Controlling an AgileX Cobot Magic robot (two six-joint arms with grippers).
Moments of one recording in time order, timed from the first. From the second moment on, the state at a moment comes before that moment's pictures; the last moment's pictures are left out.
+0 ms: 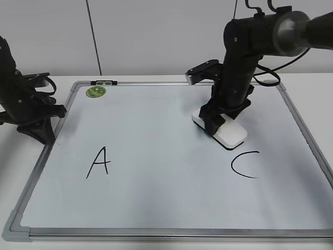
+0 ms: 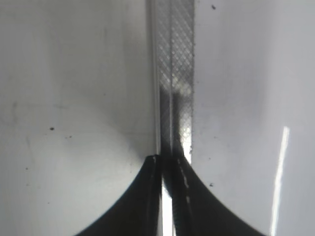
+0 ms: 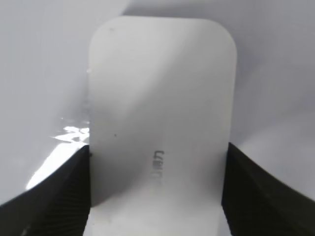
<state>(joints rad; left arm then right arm) -0.05 2.16 -1.48 -0.22 0.86 0.08 0.32 2.25 -1.80 0.00 1.04 -0.36</state>
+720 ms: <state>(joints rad) -0.05 2.16 -1.48 -0.22 0.86 0.08 0.04 2.10 -1.80 -0.04 1.08 -0.22</state>
